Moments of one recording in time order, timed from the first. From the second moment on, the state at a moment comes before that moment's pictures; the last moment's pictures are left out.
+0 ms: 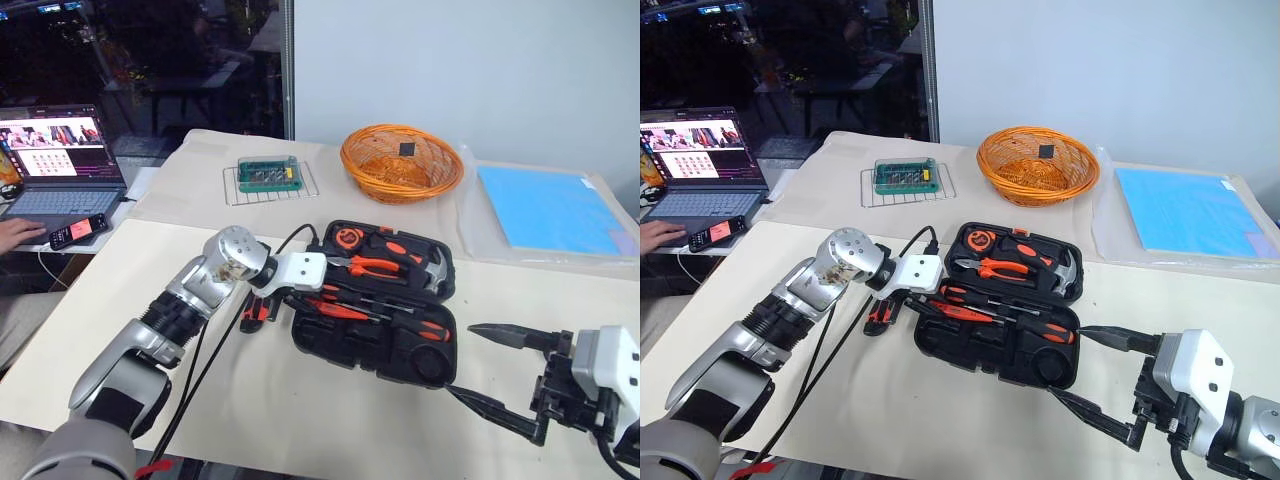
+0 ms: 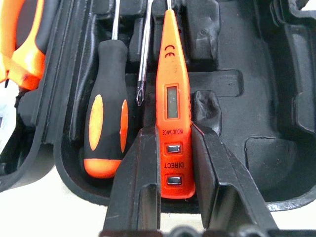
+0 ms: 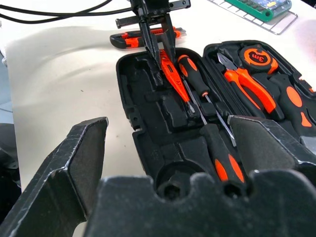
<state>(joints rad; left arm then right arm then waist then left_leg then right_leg) -0.88 0.55 -0.54 0.26 0.01 0.20 -1.38 0.53 -0.79 -0.67 -0.89 0.72 0.42 0.95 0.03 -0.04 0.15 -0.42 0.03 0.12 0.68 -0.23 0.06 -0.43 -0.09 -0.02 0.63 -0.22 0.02</state>
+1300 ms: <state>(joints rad) -0.74 0.42 -0.20 0.05 -0.28 0.63 -1.25 0.51 -0.79 -0.63 -0.89 0.71 0.42 0.93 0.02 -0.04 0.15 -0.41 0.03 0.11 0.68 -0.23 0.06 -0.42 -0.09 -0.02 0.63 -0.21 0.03</state>
